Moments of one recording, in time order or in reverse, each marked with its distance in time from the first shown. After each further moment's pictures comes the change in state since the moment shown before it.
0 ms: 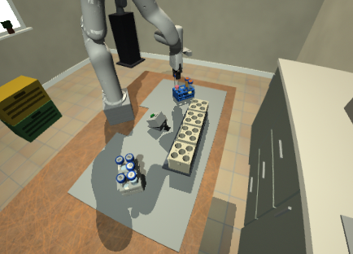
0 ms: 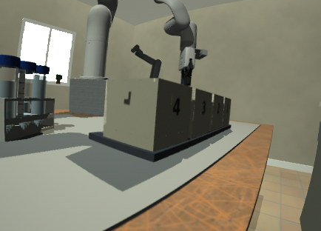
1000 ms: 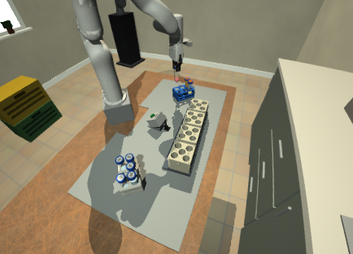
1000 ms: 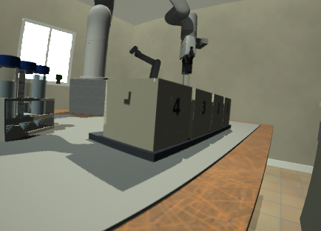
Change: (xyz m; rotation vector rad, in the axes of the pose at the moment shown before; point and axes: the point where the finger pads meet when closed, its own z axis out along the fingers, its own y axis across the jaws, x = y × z) arm 0.001 0.000 -0.055 0.000 0.003 0.000
